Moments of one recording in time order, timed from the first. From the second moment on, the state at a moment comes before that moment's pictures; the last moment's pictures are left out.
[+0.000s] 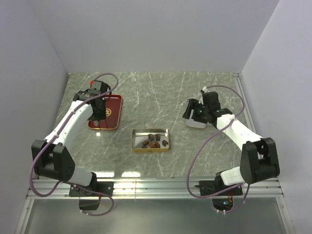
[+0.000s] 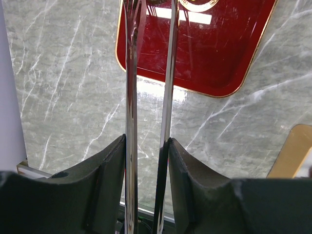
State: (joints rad) left arm -0.23 1.44 1.28 -1.00 -0.38 -0.29; right arm 0.24 1.40 0.89 -0.31 -0.16 0.46
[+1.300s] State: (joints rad) left arm -0.24 1.31 1.23 -1.02 -0.27 -0.29; right arm 0.24 1.43 0.91 -0.31 -0.19 0.46
